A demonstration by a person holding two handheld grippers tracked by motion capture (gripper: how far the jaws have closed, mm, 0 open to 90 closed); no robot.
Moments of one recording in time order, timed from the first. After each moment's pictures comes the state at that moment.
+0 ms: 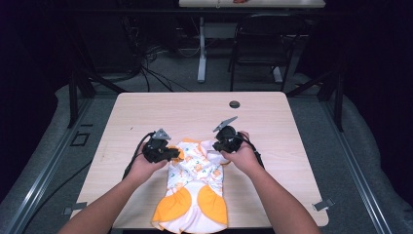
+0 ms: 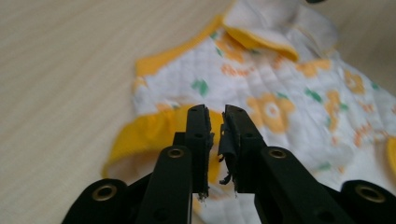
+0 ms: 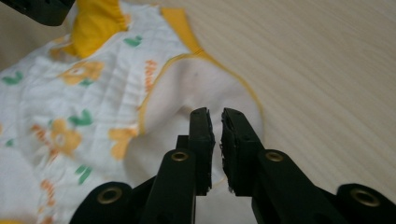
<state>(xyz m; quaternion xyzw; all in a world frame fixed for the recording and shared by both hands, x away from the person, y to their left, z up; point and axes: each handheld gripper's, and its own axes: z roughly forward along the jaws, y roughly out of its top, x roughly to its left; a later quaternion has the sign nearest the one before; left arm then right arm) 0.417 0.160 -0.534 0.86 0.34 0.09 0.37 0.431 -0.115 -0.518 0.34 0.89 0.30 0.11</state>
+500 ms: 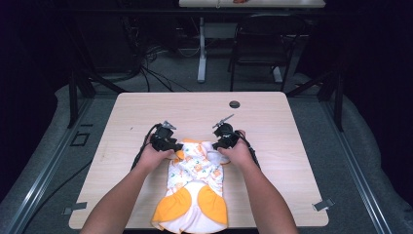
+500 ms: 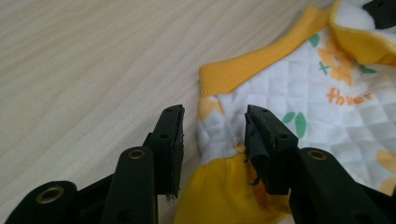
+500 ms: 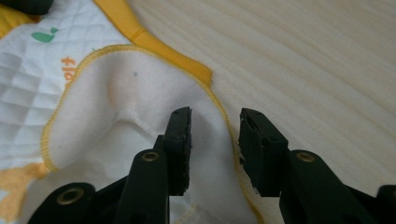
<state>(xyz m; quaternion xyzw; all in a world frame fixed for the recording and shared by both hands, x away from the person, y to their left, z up) 0.465 0.150 -0.565 0.86 0.39 0.10 0.32 0.466 -0.110 -0.553 0.41 0.87 0.26 0.10</state>
